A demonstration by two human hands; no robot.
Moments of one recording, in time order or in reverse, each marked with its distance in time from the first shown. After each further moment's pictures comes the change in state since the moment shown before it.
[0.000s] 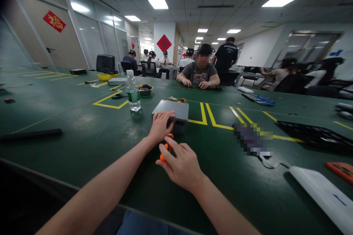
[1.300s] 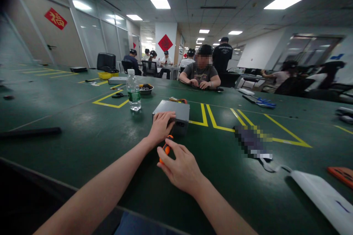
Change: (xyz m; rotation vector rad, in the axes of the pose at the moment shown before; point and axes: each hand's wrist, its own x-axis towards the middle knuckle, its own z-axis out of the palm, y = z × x) left_hand 0.001 -0.002 0.001 0.028 0.004 0.008; right_hand -0.002 0.002 0.003 -0.002 -0.054 -0.049
